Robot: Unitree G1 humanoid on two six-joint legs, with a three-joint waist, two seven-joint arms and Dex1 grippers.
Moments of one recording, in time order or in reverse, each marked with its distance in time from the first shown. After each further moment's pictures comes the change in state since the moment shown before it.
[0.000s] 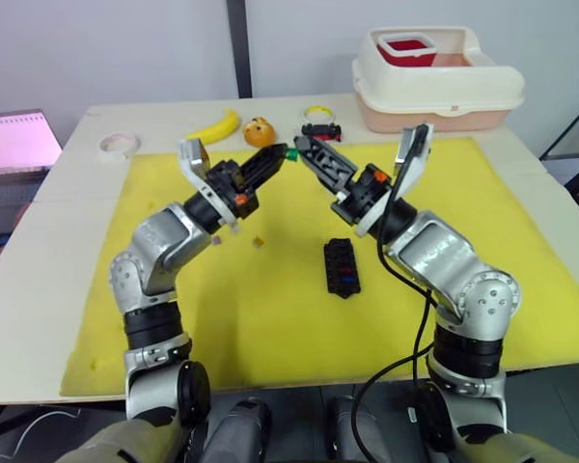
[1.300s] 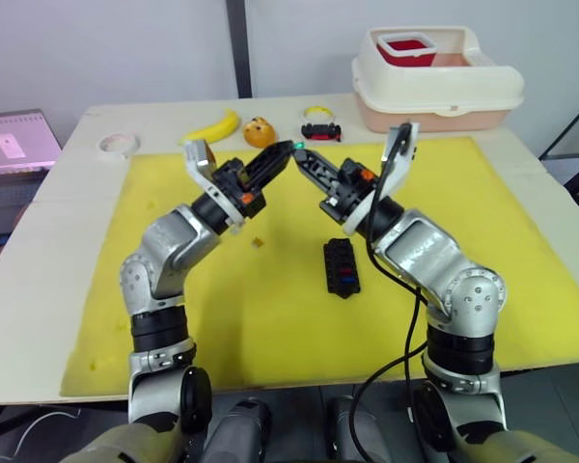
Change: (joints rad) left arm 0.016 0.013 -0.070 -0.004 -0.016 -0.057 -0.040; right arm -0.014 -0.012 0.067 0.018 -0.026 -0.061 0.000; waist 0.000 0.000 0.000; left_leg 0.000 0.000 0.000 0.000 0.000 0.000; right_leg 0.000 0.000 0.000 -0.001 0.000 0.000
